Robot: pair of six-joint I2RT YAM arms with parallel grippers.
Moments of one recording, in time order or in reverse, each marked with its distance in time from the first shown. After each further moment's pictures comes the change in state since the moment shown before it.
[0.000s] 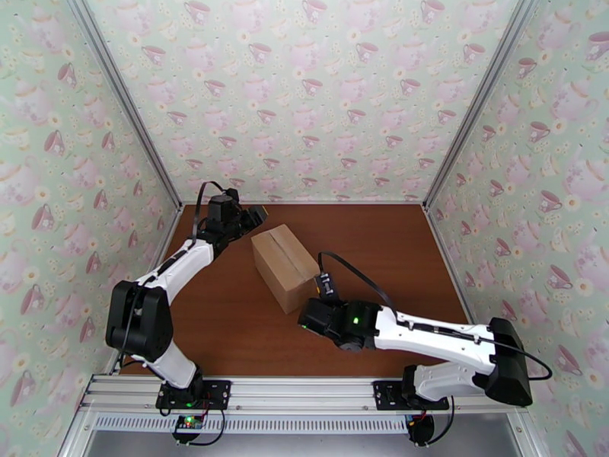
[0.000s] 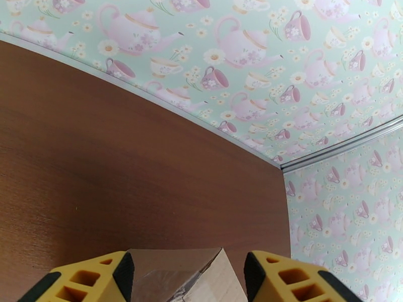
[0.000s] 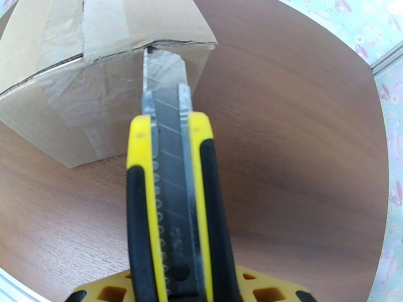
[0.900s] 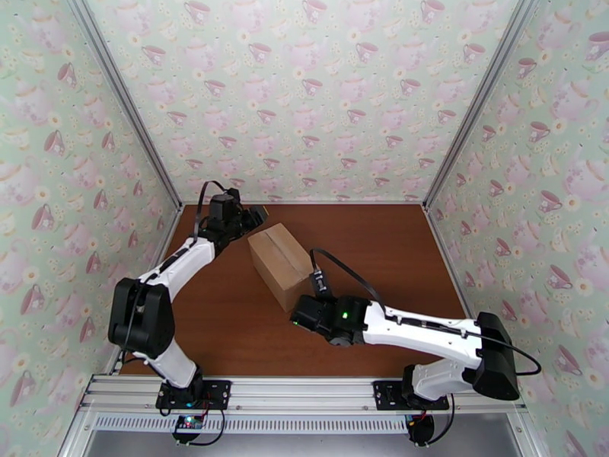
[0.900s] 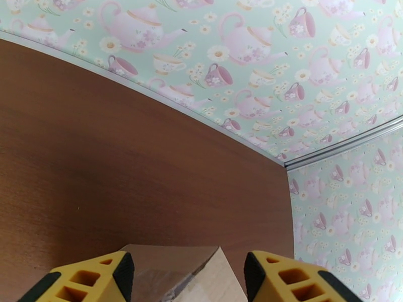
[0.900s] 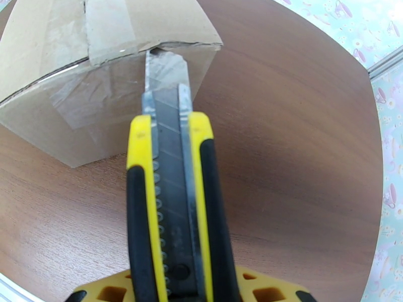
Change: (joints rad) left arm 0.000 0.060 0.078 -0.062 -0.001 0.040; right arm 0.000 0.077 0.083 -0.037 0.007 -0.001
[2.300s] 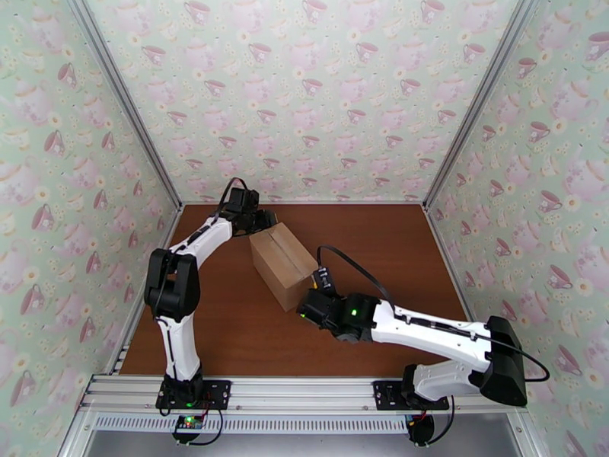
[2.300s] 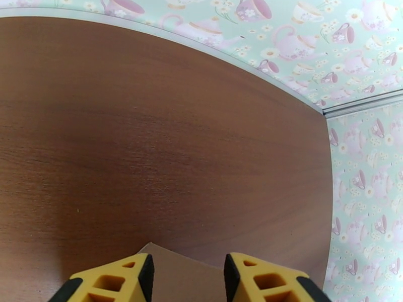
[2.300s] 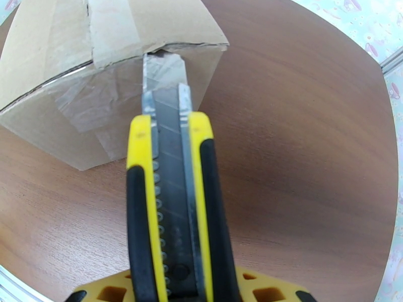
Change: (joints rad) left arm -0.027 0.297 0.306 -0.270 0.086 0.156; right arm -0.068 -0.058 -0.055 0.092 -0.077 -0.057
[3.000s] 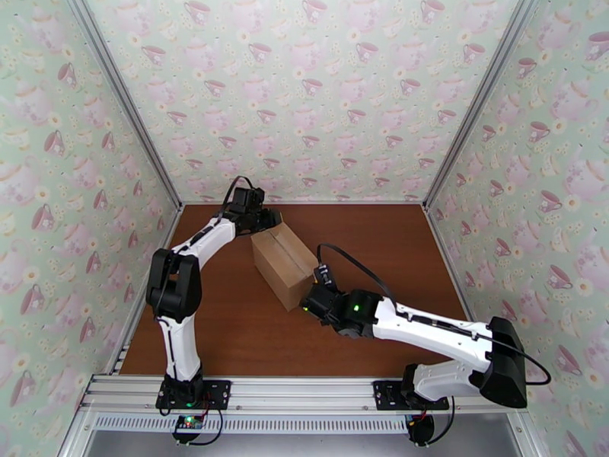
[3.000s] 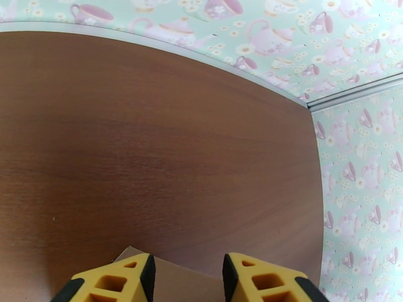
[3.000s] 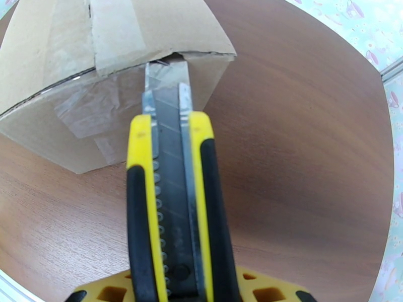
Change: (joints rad) left arm -0.029 0.006 0.000 0.060 0.038 -0.002; right arm -0.051 -0.006 -0.008 0.023 -0.013 -0.095
